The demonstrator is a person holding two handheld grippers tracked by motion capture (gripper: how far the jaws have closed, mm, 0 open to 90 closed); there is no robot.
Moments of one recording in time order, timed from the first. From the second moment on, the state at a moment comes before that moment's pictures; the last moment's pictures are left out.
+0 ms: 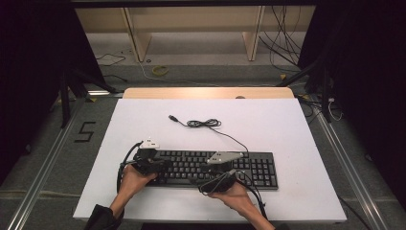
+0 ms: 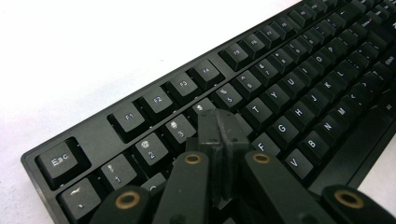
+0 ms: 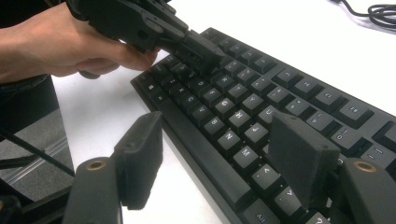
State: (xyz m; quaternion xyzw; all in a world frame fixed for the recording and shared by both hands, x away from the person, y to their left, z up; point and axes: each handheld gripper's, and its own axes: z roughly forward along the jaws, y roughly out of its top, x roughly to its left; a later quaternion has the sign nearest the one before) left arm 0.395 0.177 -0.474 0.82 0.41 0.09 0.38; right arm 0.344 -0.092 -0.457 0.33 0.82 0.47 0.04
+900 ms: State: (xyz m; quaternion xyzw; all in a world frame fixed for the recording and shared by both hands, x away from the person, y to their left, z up) left arm 0.388 0.182 -0.465 0.80 0.42 0.07 0.42; right arm 0.347 -0.090 -0.458 0.33 0.82 0.47 0.05
